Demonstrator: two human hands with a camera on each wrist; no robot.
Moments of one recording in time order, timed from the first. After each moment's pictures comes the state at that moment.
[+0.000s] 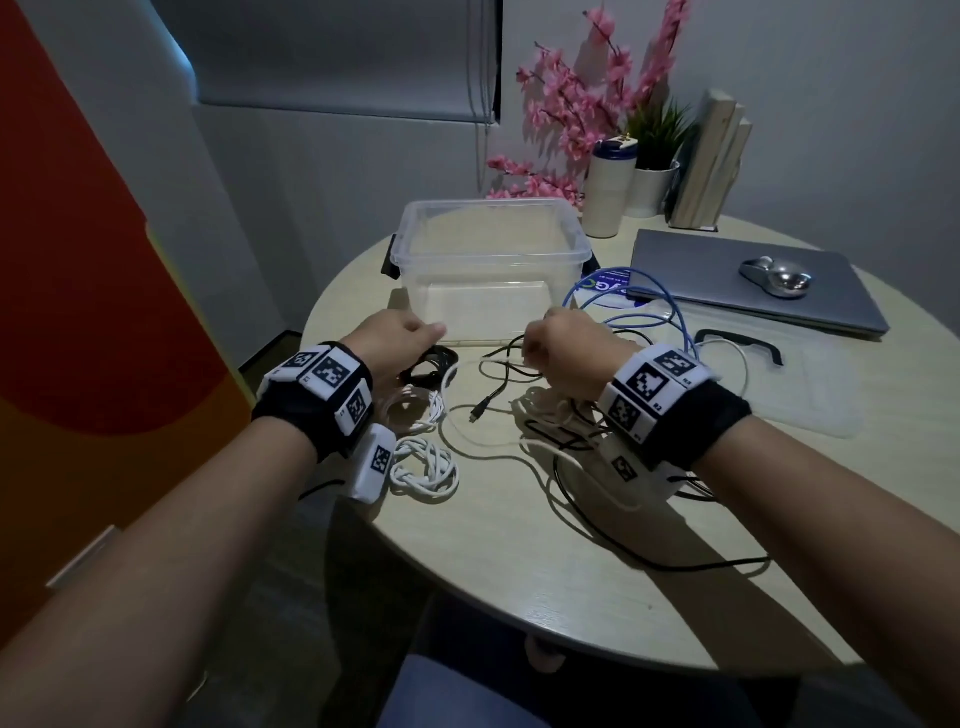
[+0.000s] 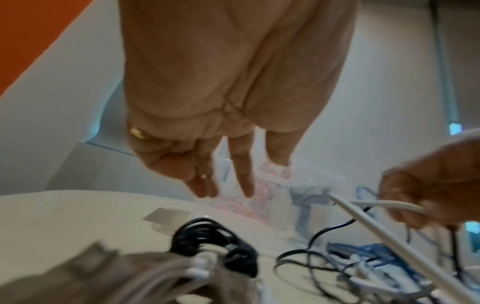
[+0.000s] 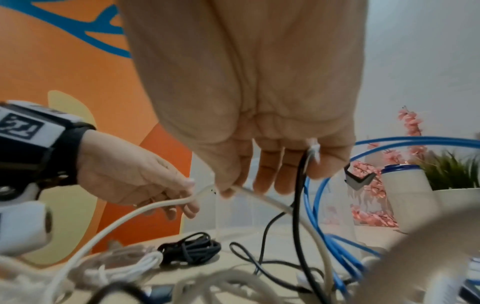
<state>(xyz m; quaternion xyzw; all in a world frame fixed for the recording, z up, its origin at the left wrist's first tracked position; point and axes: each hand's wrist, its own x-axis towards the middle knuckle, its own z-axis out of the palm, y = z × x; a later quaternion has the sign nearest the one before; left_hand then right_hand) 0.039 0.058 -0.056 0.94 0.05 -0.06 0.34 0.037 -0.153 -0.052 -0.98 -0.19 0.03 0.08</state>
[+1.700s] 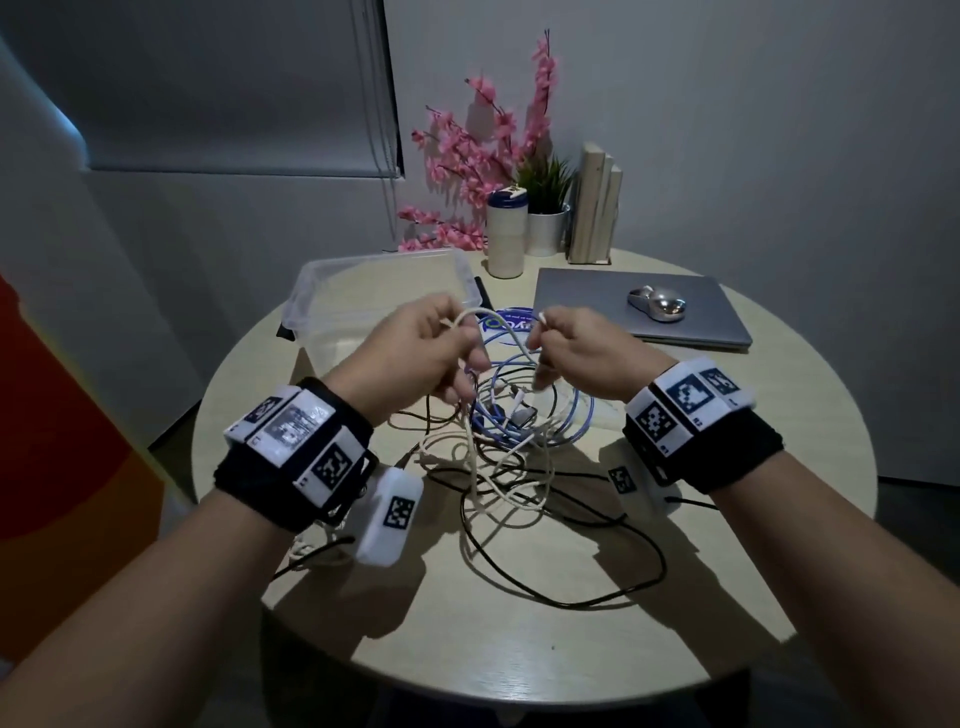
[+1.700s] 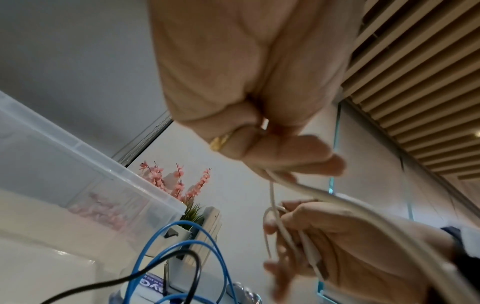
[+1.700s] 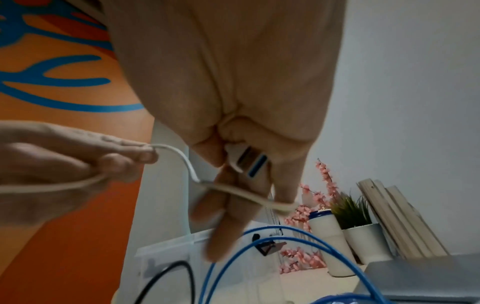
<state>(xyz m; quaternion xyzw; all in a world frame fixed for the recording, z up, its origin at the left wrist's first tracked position) 0.004 -0.067 0.007 0.78 -0.17 -0.06 0.60 0.016 -0.259 -0.006 -0.93 -0.11 0.01 0.35</state>
